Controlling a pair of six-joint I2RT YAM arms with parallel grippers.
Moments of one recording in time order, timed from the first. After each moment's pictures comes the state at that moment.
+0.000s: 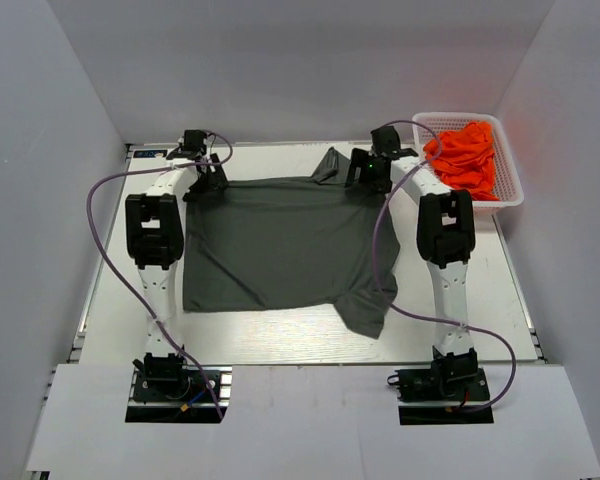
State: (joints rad) left arm -0.05 2.32 1.90 -0.63 -0.18 -0.40; right arm 0.27 2.35 1.94 -0.52 -0.10 0.38
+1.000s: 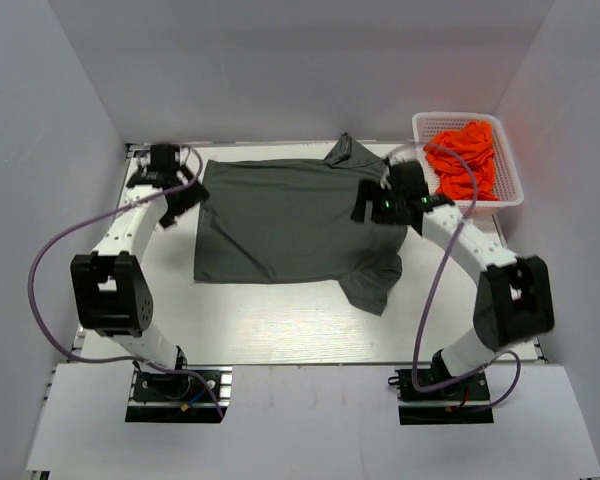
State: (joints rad) left arm -0.03 1.66 1.42 -0.69 -0.17 -0.64; right arm 0.35 1.59 1.21 -0.38 -0.13 0.31
